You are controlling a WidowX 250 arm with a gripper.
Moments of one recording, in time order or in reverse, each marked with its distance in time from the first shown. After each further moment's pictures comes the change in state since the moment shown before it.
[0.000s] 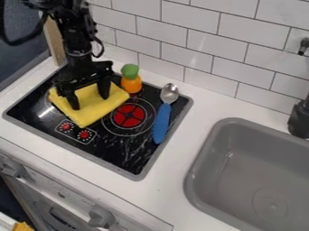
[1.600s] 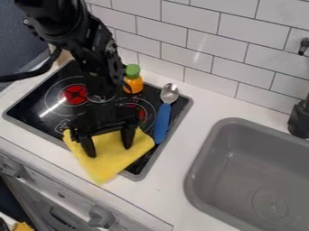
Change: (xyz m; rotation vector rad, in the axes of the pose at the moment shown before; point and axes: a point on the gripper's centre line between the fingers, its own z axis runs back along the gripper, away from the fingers) arm -0.105 0.014 0.008 0.002 0.015 -0.214
